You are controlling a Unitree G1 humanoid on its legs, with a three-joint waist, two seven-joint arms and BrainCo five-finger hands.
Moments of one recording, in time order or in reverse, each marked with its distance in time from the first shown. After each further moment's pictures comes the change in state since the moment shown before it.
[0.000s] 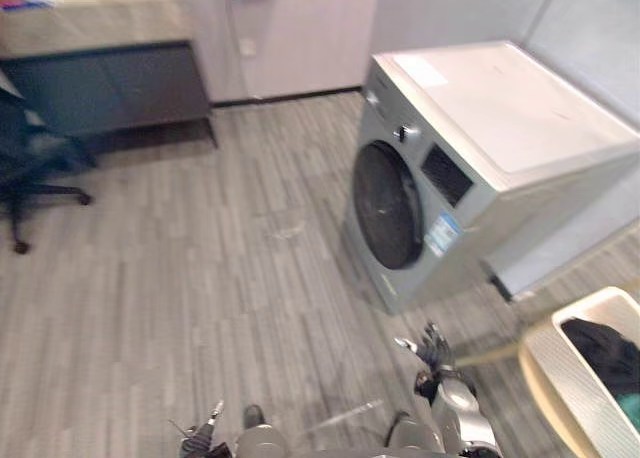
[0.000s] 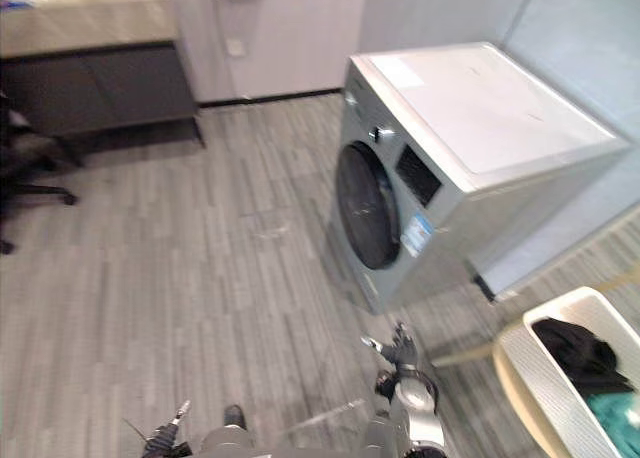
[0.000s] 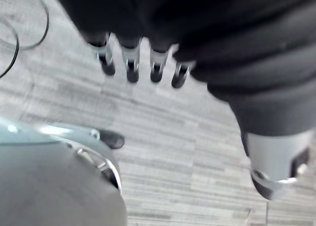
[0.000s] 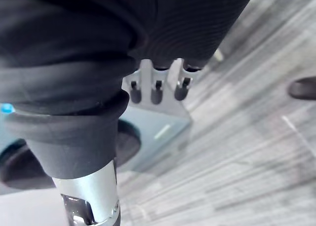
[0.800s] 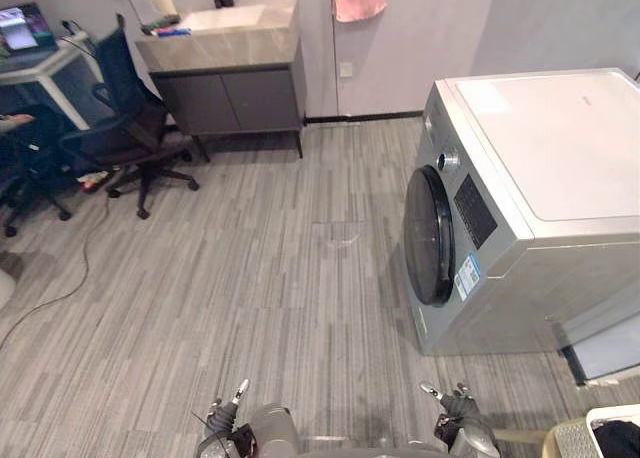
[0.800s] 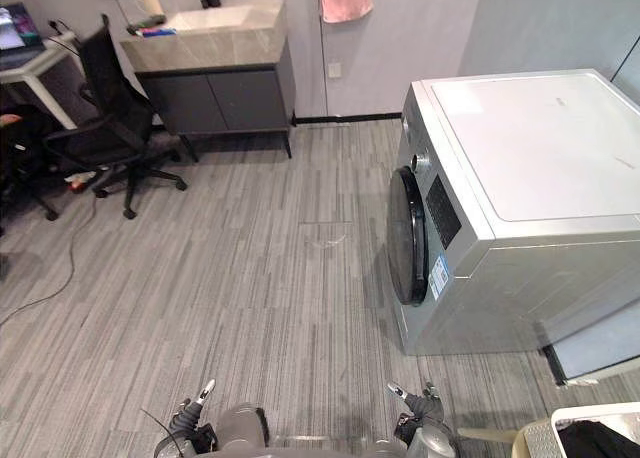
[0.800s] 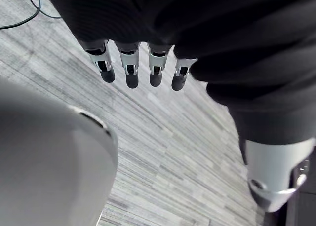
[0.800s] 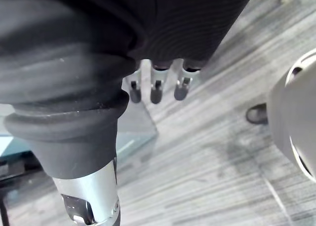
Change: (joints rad) left arm 0.038 -0.148 0.041 -0.202 0.038 0.009 -0.048; right arm 0.069 0.024 -0.257 0.294 0.013 0.010 -0.035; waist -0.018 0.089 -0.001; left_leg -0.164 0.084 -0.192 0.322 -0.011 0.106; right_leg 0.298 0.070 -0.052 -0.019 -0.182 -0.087
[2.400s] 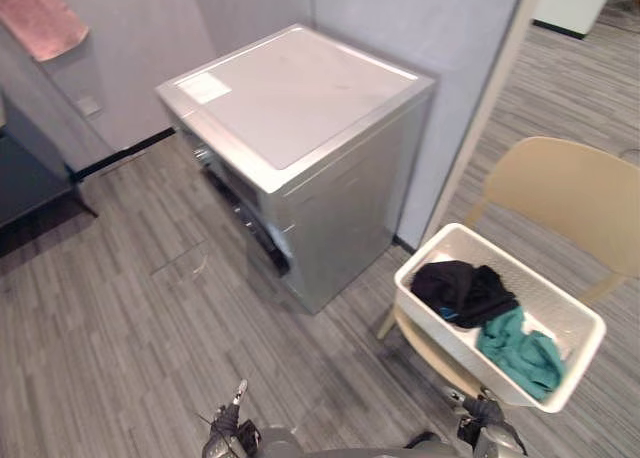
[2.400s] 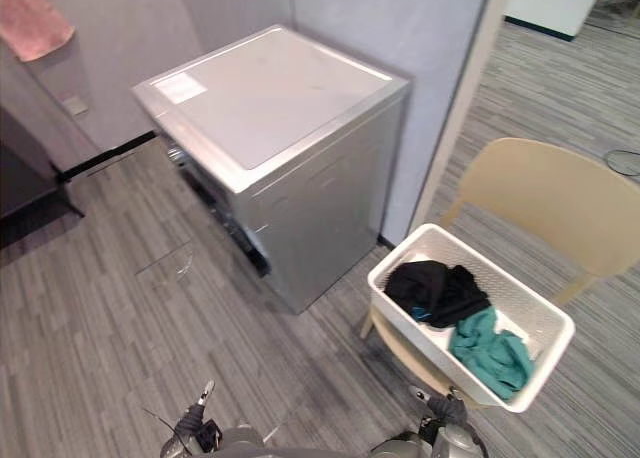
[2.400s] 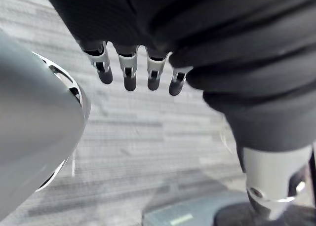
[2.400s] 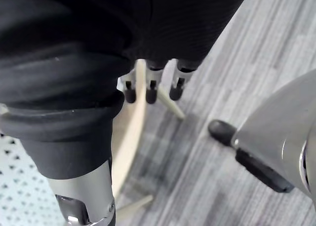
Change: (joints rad) left arm -0.096 0.006 0.038 0.201 -0.076 -0.010 0.006; right arm -0.124 -0.154 -0.105 0.231 -0.034 -0.015 0.004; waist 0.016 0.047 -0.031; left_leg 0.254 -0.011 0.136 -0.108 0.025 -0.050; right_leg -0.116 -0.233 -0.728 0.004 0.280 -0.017
